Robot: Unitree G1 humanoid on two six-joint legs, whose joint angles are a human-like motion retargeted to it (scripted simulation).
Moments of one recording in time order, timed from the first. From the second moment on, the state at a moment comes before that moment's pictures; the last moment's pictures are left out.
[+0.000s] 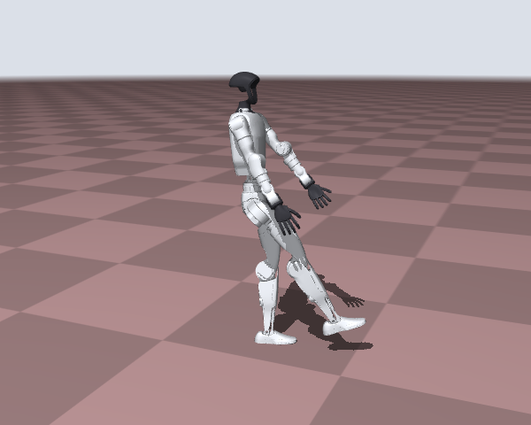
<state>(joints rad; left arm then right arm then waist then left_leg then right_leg) -0.69 0.05 0.14 1.64 -0.32 0.01 -0.22 -0.37 -0.20 -0.21 1.51 -0.43 -0.11 -0.08 -0.28 0.01 0.01 -0.09 -0.21 -0.04 0.15 -0.02 0.20 -0.55 -0.05 -0.07 0.03 0.28 0.05</state>
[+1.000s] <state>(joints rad) -0.67 0.30 -0.10 0.42 0.07 -0.54 -0.13 0.55 -0.15 -0.09 0.26 0.19 -0.49 0.02 -0.31 0.05 -0.19 -0.05 -0.17 -0.09 0.19 -0.22 0.02 -0.75 -0.05 -0.08 0.39 0.15 0.13</state>
